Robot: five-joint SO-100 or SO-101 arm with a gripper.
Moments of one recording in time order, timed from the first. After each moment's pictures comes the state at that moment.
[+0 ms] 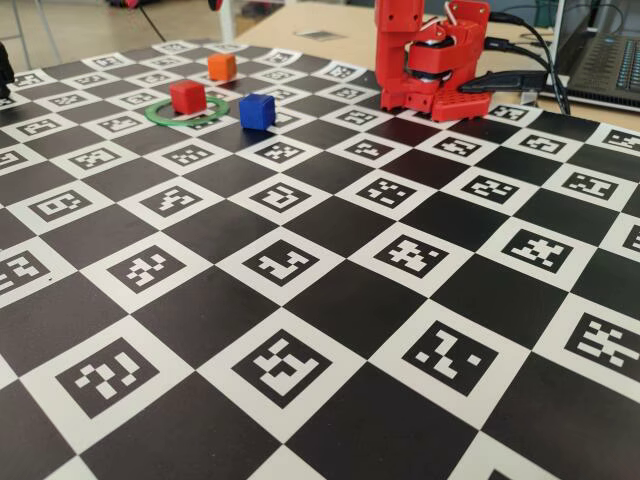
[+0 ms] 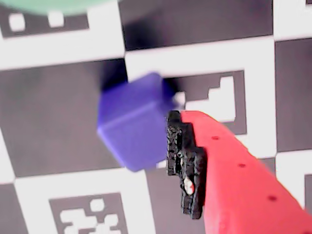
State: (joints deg) arm 49.0 90.5 80.2 96.2 -42.2
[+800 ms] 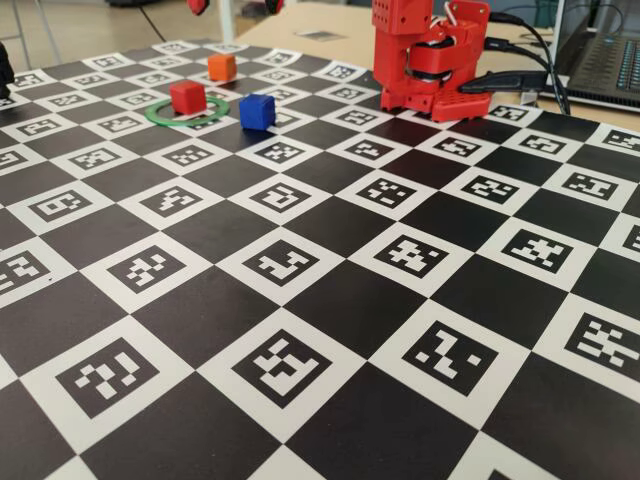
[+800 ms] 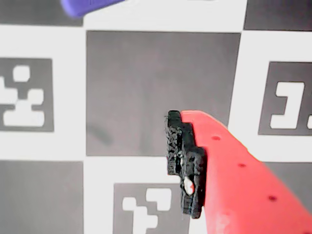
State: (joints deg) arm 35.9 110.1 109.1 89.7 -37.7
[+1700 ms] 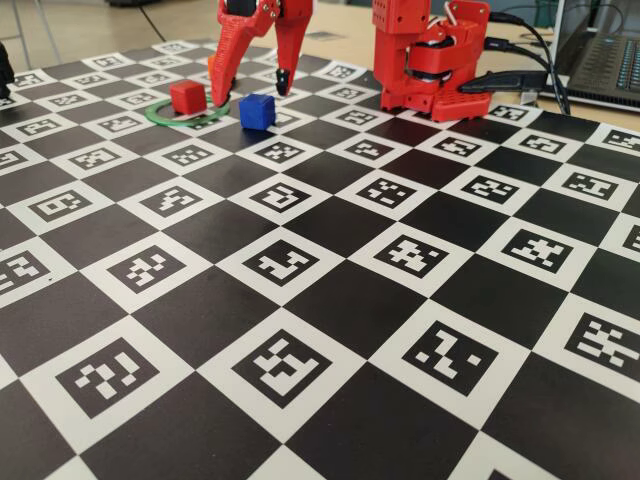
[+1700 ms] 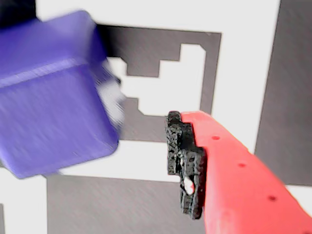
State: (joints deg) arm 40.0 110.1 135.0 59.6 -43.9
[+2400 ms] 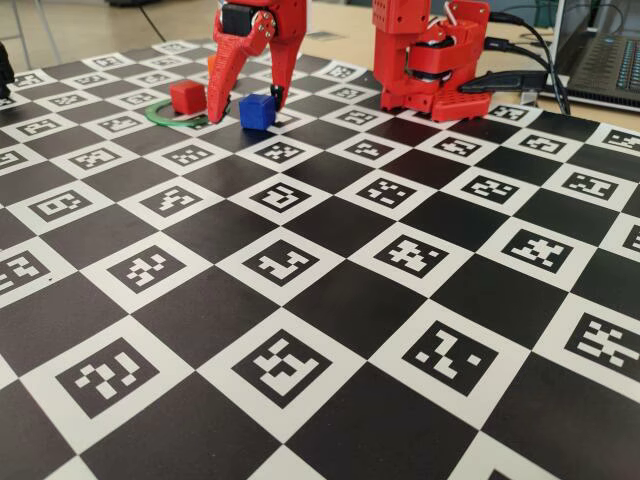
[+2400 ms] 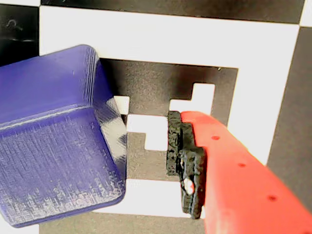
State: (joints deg) arm 40.0 103.9 135.1 55.1 -44.9
